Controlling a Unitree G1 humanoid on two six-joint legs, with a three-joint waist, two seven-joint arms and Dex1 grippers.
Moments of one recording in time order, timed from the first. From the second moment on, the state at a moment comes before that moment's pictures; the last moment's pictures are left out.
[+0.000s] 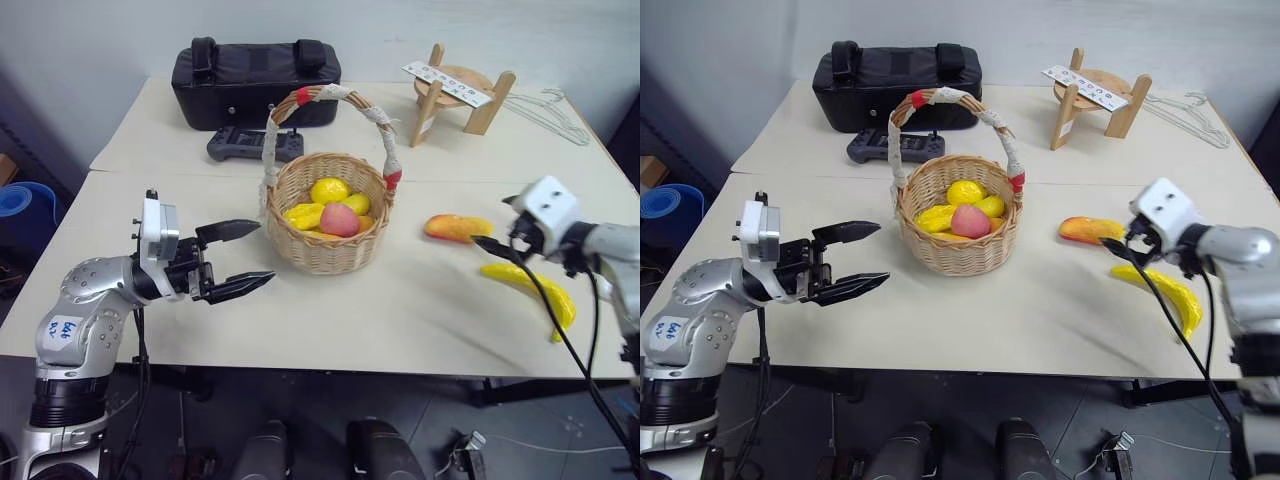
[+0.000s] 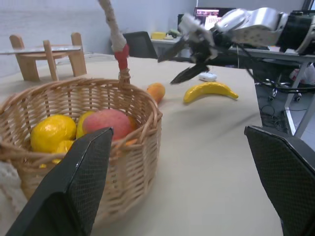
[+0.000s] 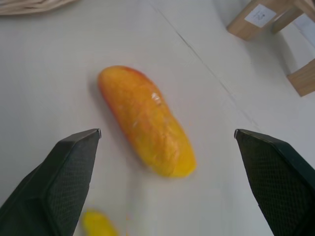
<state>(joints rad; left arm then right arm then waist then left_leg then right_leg) -0.35 0.64 0.20 -0.18 -0.66 0.38 -1.07 -0.63 -0.88 0.04 0.35 0.06 0.25 0.83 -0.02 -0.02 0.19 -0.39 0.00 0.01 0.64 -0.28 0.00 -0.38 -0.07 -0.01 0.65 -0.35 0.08</state>
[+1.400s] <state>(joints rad) -0.19 0.72 0.27 -0.21 -0.78 0.52 -1.12 -0.76 -0.54 0.06 -0.39 0.51 0.82 0.93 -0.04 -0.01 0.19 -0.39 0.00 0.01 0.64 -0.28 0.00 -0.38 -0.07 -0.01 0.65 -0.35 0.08</state>
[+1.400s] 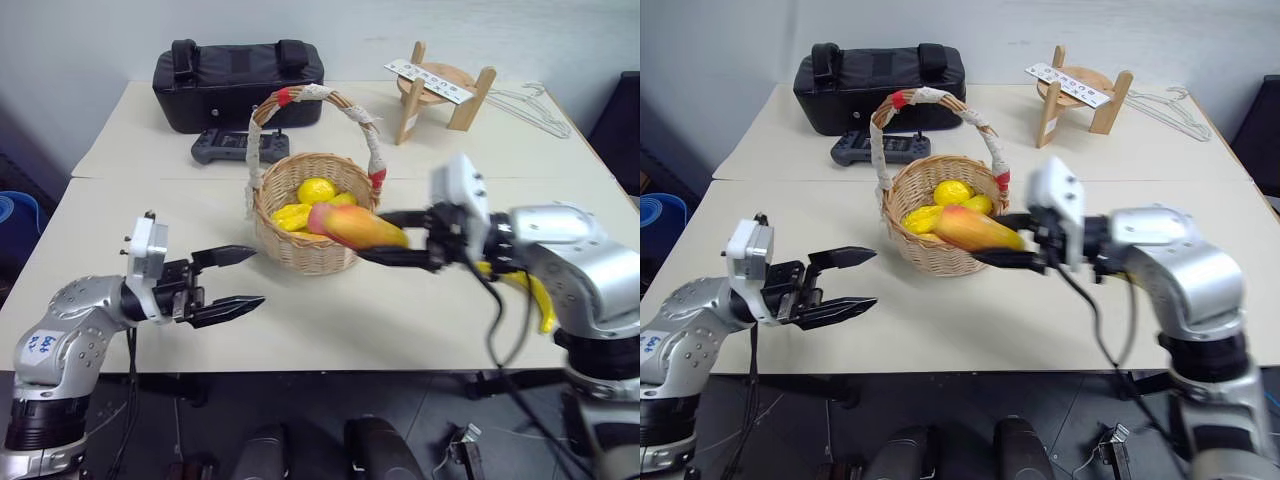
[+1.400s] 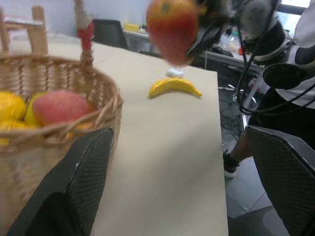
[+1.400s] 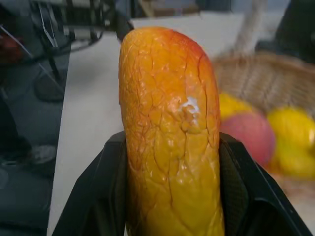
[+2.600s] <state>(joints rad) -0.36 0.64 0.06 -0.17 -0.66 0.39 -1.20 0.35 -0.46 -0.61 -0.48 0.43 0.19 0.83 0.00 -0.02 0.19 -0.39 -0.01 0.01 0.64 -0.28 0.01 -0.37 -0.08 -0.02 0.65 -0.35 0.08</state>
